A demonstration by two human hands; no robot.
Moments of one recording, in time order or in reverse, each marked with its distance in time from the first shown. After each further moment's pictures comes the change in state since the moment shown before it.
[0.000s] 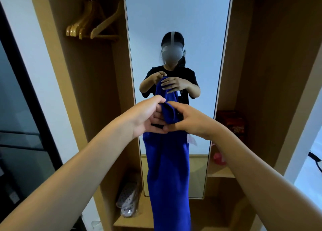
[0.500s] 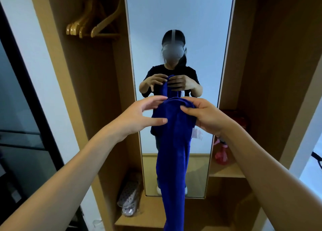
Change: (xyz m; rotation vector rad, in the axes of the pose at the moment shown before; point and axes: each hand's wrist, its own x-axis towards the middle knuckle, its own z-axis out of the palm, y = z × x) left_hand 0.009 -0.022 -0.032 0.482 0.023 0.397; right_hand 0.000 0.017 -0.023 0.408 0.083 0.019
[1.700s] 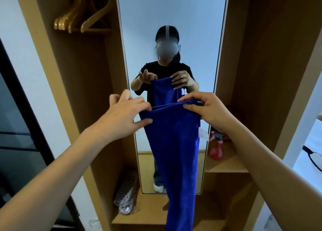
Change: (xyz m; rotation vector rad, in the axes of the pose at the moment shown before) left_hand -0.002 -0.018 -0.012 0.935 0.159 0.334; right_hand -0.007 0.007 -0.024 -0.471 0.253 -0.155
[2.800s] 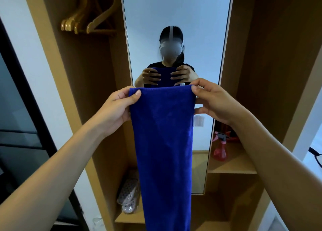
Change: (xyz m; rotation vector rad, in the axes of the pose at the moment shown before) left_hand -0.002 -0.005 -0.010 -1.418 0.090 -0.456; right_hand 0.005 -0.032 -0.006 0.376 -0.135 0.148
